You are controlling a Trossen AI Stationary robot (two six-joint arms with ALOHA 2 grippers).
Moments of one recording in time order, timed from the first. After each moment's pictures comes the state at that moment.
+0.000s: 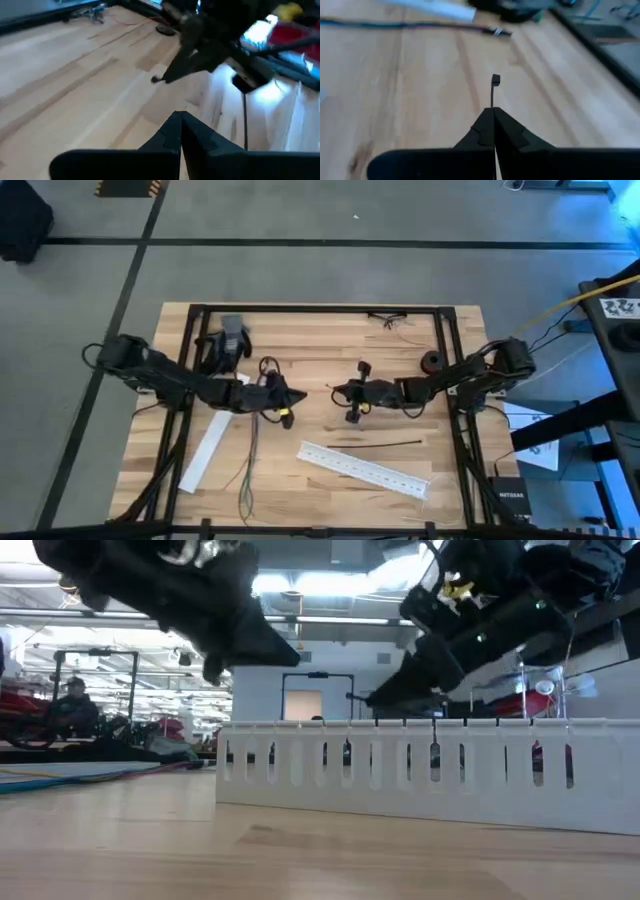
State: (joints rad) left arm -0.17 1.50 0.58 0.56 -0.48 -0.55; right arm 0.12 1.58 0.60 0.48 0.42 0.01
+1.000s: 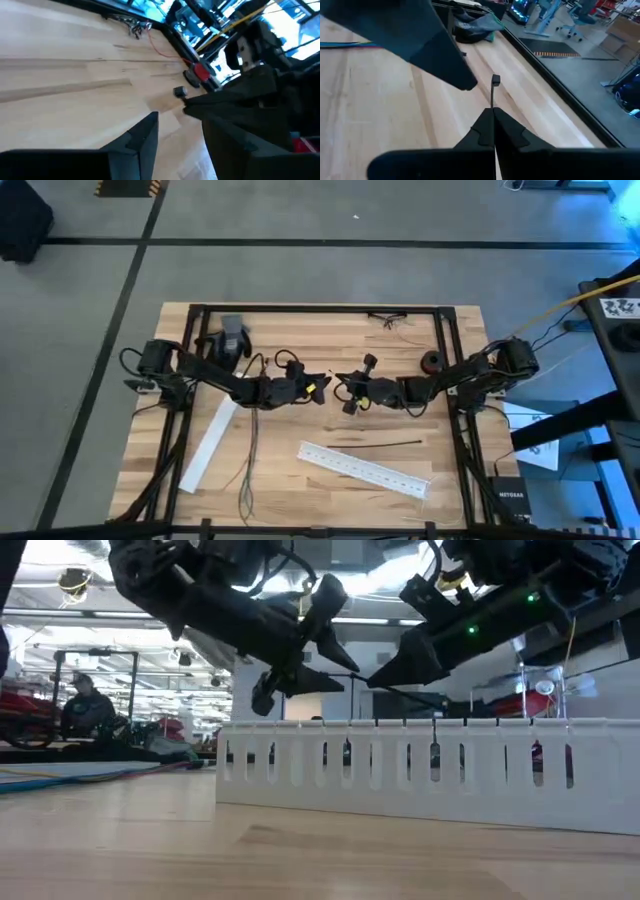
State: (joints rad) left arm -0.09 1.80 0.82 0.70 -0.63 -0.93; right arm 0.12 1.57 0.60 0.54 0.61 -0.05
